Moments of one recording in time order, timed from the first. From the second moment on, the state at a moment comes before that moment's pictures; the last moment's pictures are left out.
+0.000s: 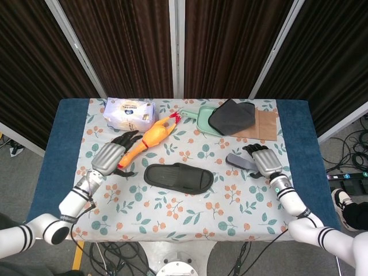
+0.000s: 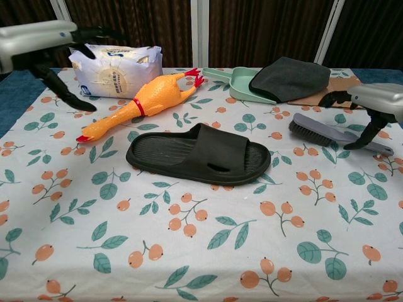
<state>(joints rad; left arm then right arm) -0.69 -1.36 -0.12 -1.51 1.31 1.02 -0.09 0.66 -1.52 0.10 -1.09 -1.25 0.81 -0.02</state>
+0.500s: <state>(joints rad) -0.41 -1.17 -0.04 -1.58 1.24 1.26 -0.01 0.43 -1.21 0.07 -1.43 -1.34 1.18 0.05</state>
